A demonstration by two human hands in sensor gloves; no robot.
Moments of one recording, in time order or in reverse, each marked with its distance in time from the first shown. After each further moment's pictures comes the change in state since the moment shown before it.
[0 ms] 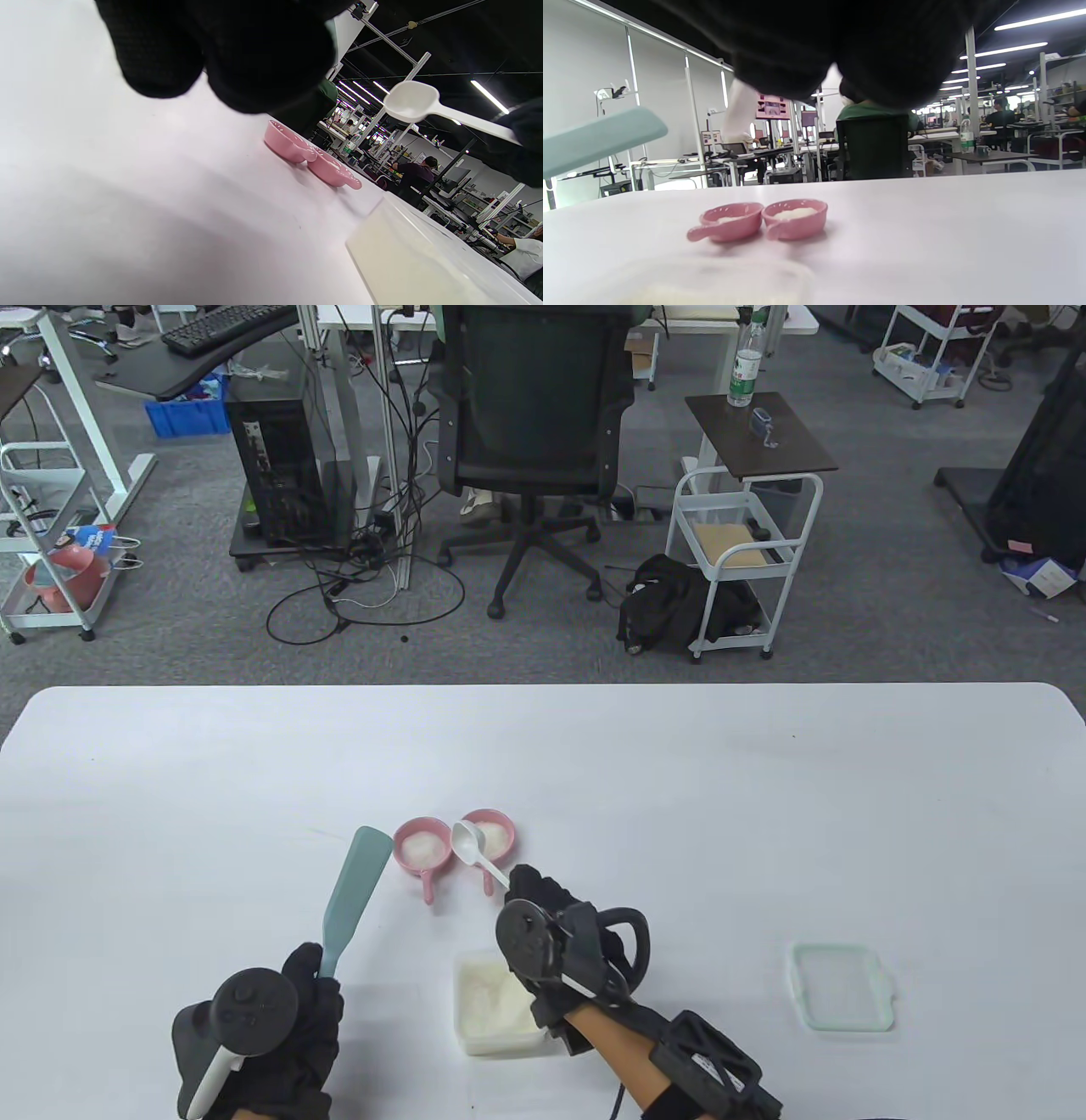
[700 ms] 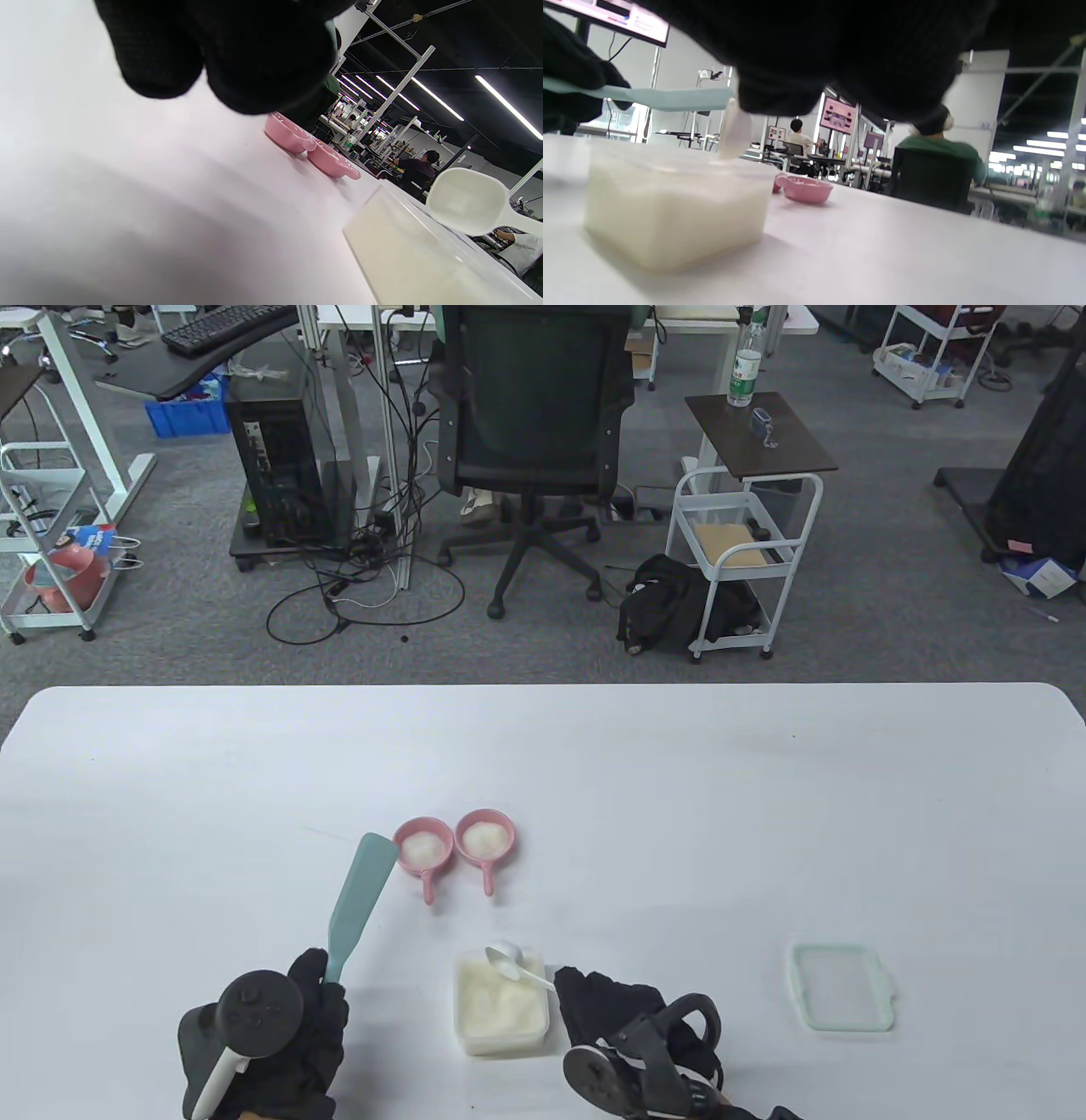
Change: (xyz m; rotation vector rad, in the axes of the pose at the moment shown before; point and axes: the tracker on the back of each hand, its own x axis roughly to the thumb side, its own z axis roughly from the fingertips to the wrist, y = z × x) left_hand 0.002 -0.005 0.001 -0.026 0.009 0.009; right_hand -0.021 0.010 0.089 -0.060 -0.339 0.264
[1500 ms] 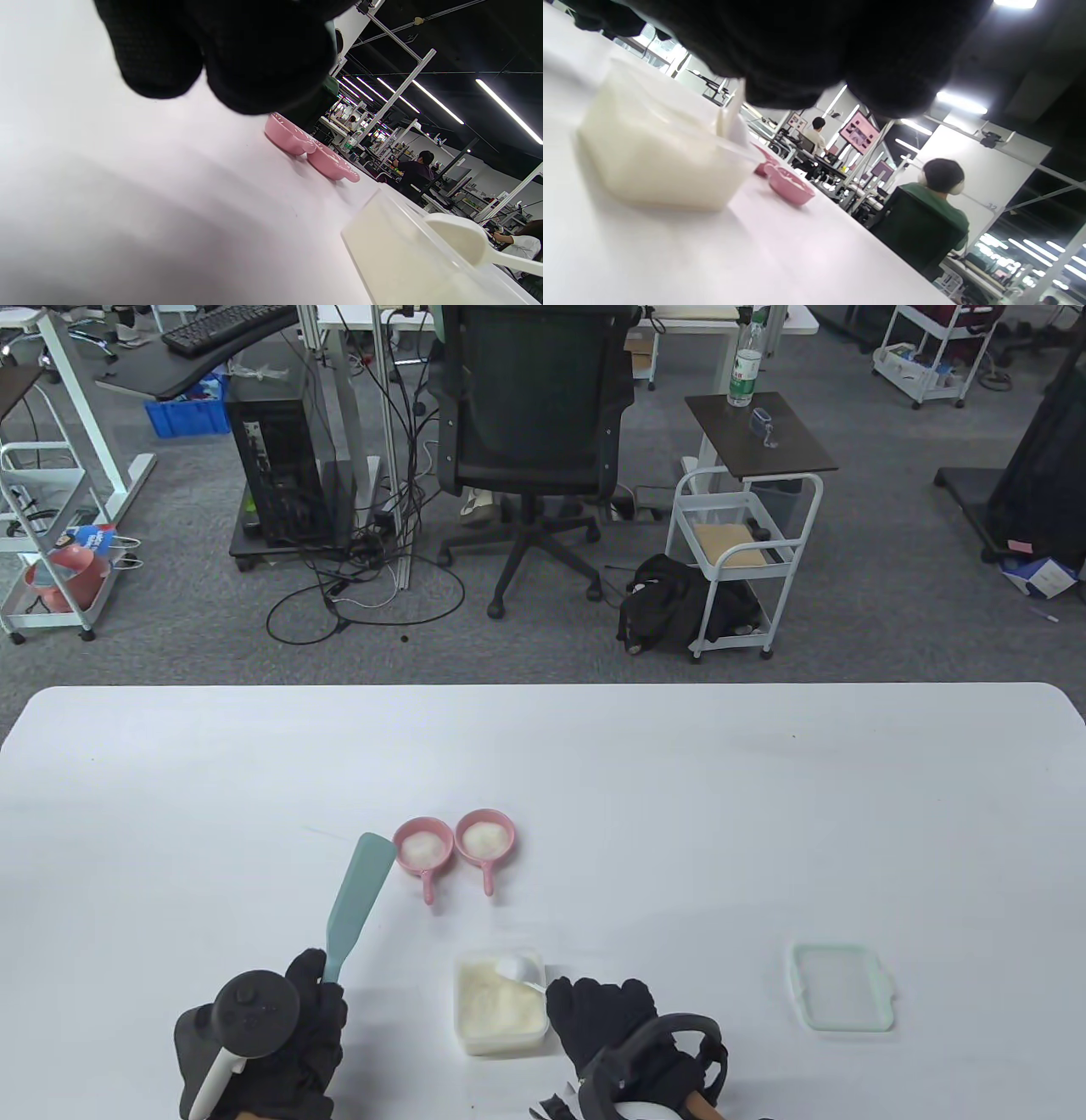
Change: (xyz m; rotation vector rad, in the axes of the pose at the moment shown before) left_hand -0.002 0.001 0.001 0.003 0.002 0.014; right_hand 0.028 0.001 0.004 0.048 -0.157 0.355
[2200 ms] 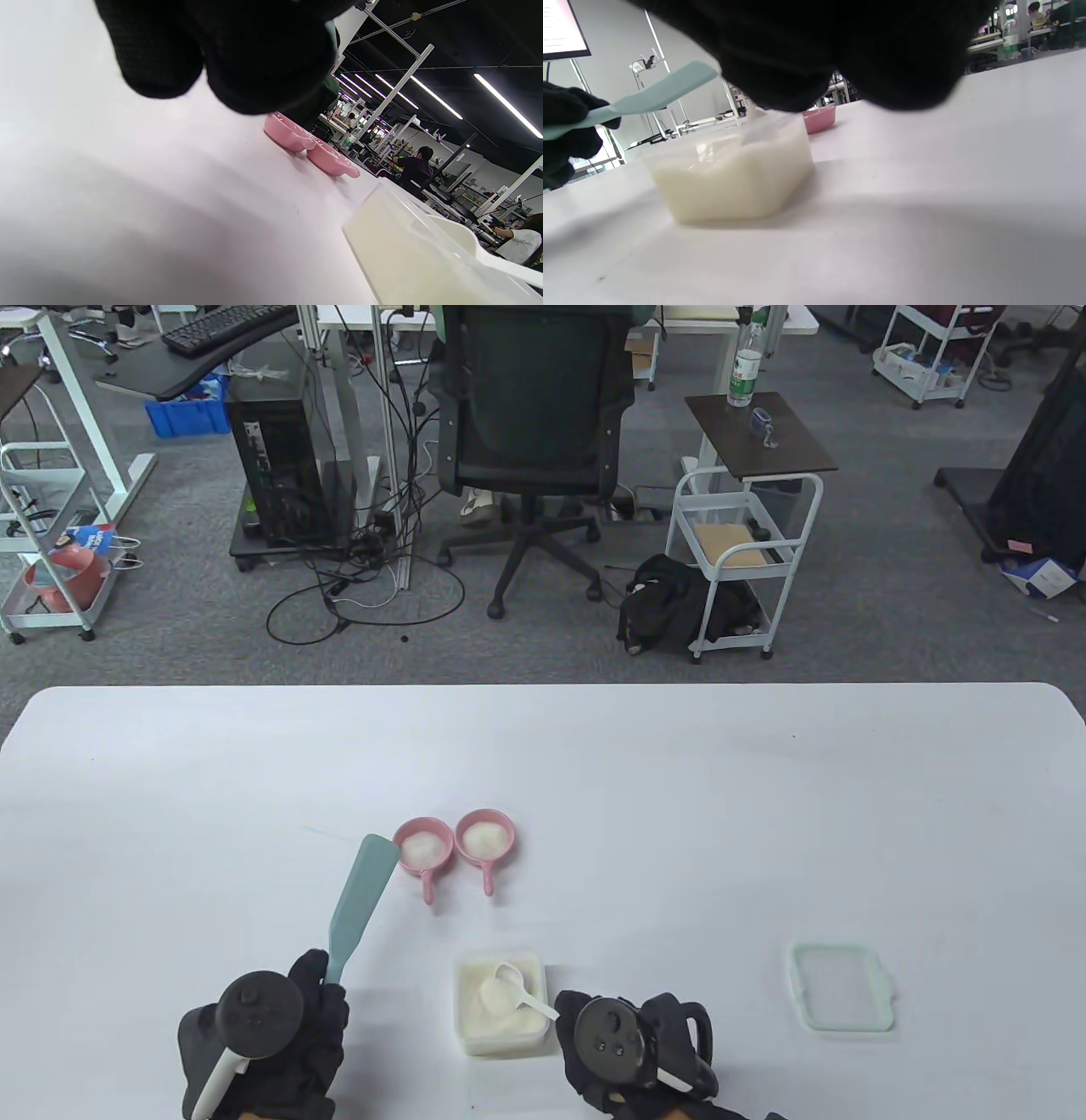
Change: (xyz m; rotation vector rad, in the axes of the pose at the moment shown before) left_hand 0.001 -0.002 0.000 -0.006 -0.007 -0.019; right_hand -0.030 0.028 -0.001 0.200 0.316 -0.834
